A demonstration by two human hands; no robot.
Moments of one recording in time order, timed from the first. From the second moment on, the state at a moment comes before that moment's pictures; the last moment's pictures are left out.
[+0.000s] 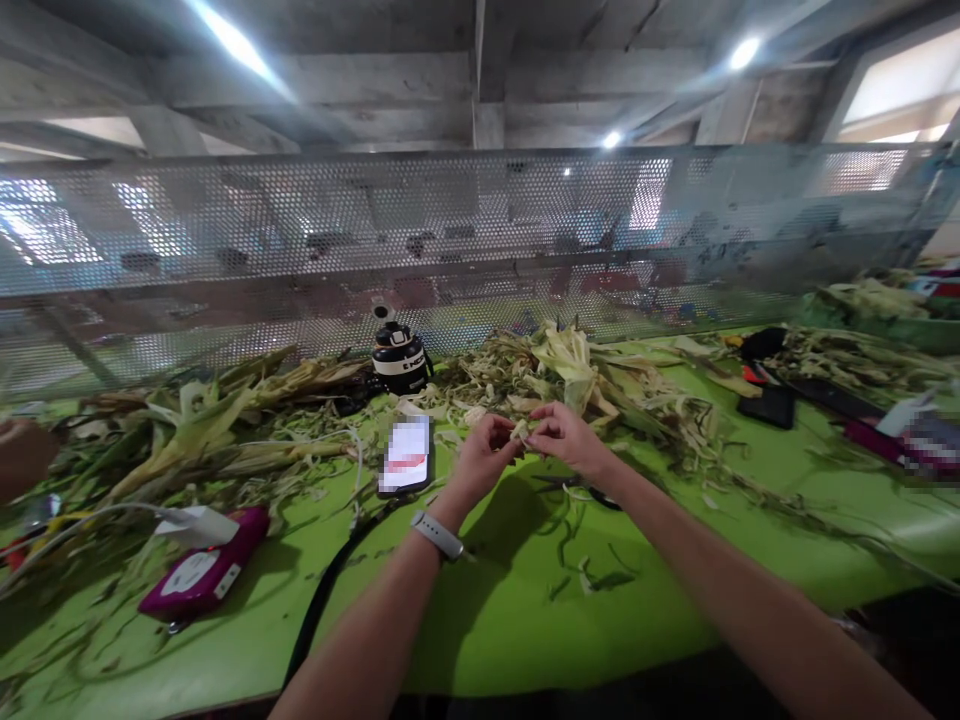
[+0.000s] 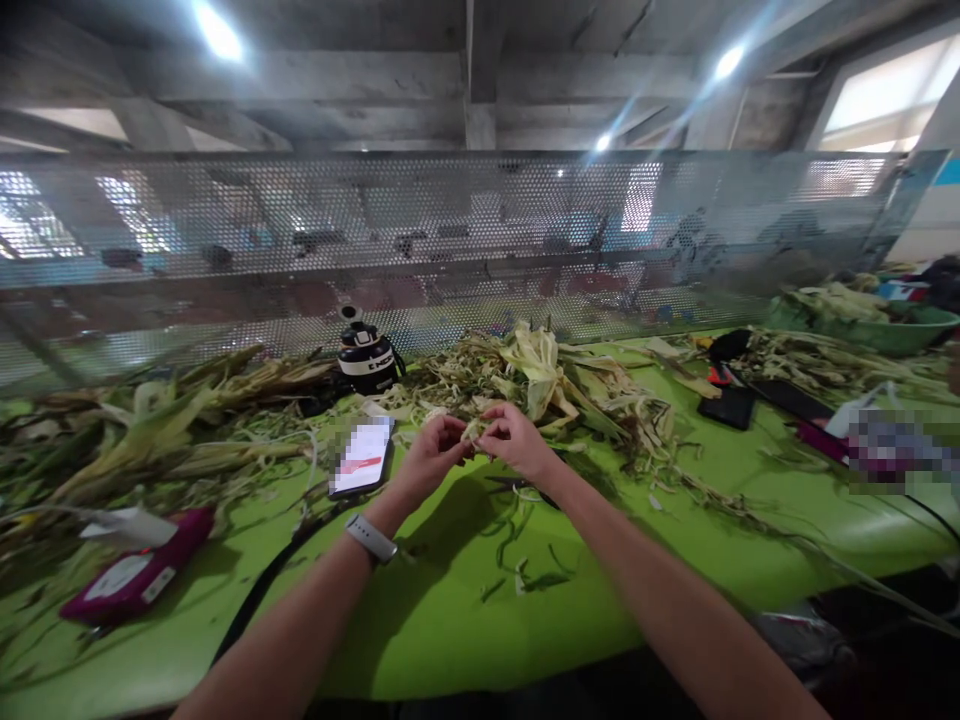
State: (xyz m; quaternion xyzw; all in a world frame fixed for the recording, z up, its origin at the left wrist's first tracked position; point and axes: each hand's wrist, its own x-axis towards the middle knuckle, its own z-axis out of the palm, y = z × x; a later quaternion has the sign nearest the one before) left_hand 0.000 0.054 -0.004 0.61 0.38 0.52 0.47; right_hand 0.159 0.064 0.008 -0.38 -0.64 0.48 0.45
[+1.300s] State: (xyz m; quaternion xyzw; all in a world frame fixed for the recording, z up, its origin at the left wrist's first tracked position) left_hand 0.008 0.046 -0.008 0.64 0.43 0.50 0.39; right_hand 0.152 0.052 0.001 -0.42 -0.76 0.20 0.46
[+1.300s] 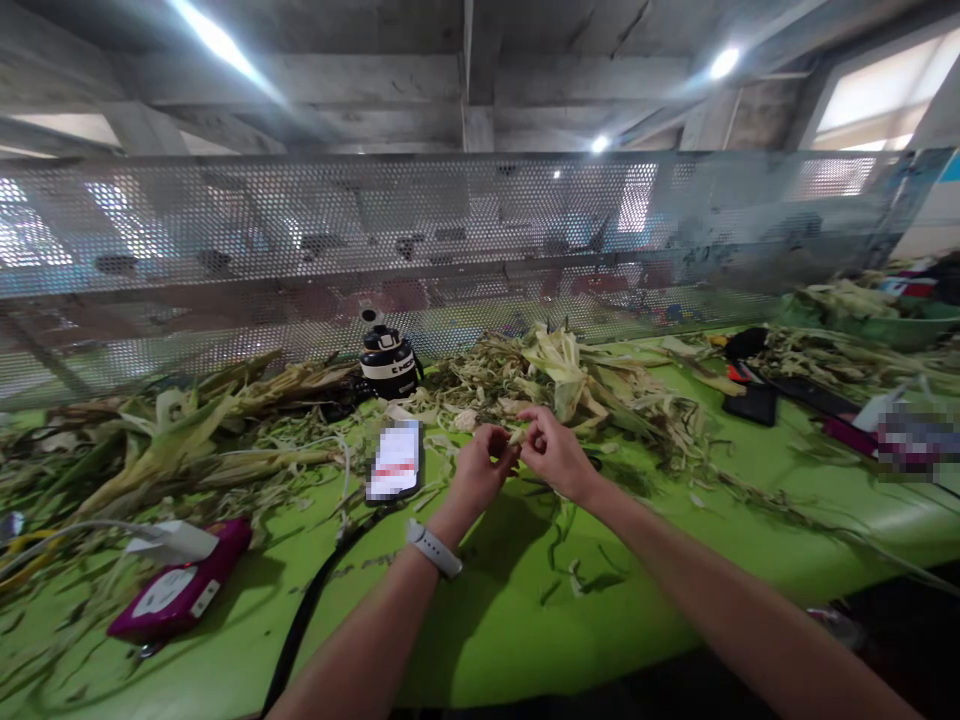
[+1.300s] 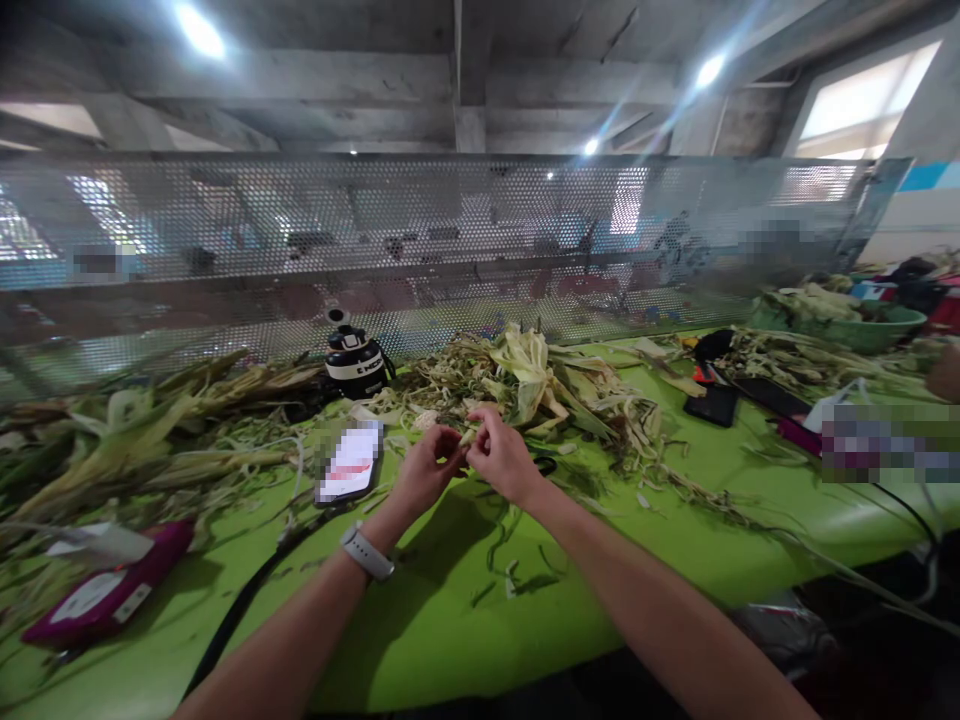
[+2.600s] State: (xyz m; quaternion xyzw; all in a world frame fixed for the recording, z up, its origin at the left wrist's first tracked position) left_hand 0.004 0.050 -0.010 0.65 0.37 0.50 0.44; right_hand 0.158 0.054 0.011 -0.45 -0.72 0.25 0.47
